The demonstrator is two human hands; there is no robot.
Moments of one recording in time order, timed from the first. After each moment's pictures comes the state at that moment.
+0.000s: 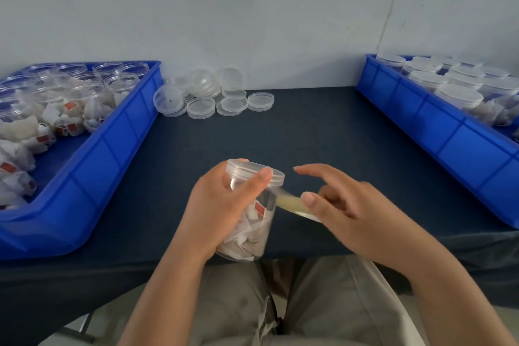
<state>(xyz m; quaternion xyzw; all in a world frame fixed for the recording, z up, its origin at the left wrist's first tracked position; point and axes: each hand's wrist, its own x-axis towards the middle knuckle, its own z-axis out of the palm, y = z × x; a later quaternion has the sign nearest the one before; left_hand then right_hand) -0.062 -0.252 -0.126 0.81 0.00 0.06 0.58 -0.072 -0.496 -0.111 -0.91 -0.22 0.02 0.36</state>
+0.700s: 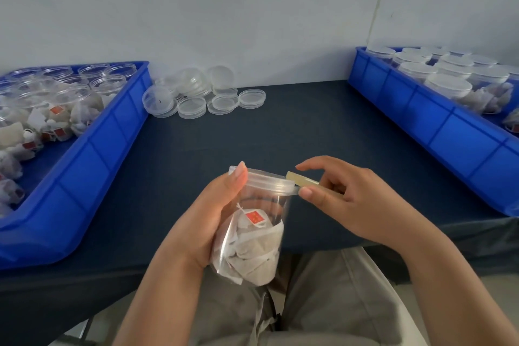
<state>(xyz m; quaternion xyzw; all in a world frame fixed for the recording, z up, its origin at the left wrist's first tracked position) -0.065 -0.251 -0.128 0.57 -0.05 -0.20 0.79 -0.053 -0.512 -0.118 -0.92 -0.18 0.00 0.34</state>
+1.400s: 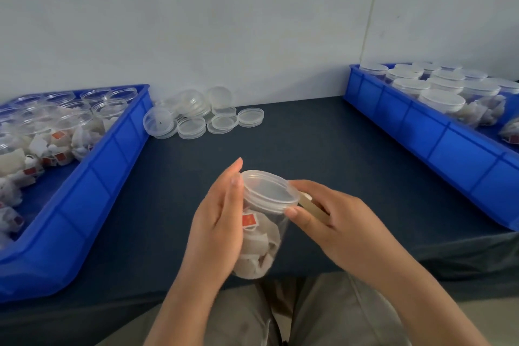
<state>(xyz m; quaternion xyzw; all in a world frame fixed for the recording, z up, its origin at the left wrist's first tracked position) -0.062 -0.266 -0.129 0.79 -0.06 0.11 0.60 -0.067 -0.481 -0.117 -0.91 -0.18 -0.05 0.37</state>
